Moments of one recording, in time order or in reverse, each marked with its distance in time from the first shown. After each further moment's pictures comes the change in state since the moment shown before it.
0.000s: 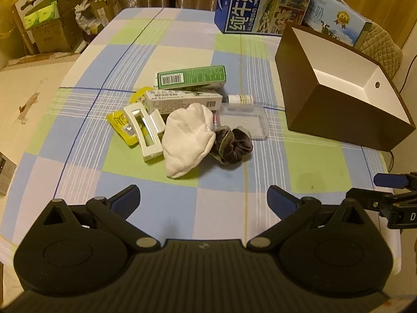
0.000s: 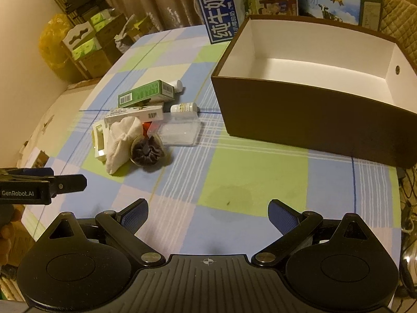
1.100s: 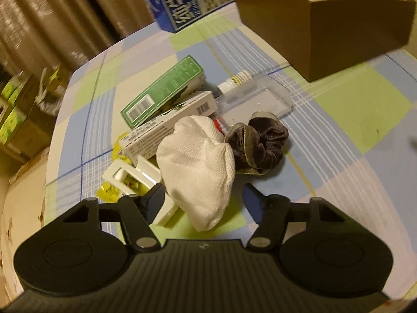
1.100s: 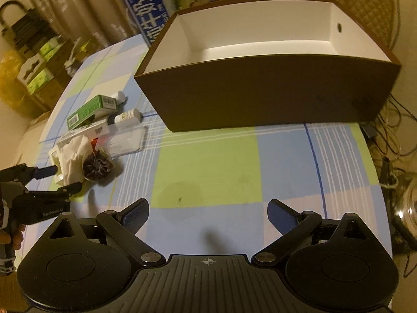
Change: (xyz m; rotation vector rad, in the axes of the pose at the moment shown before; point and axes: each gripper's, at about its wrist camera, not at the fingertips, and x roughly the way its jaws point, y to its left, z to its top) left arm 0.097 -0.012 0.006 0.575 -0.068 0.098; right arm -0.002 -0.040 -0.021 0.238 -0.039 -0.143
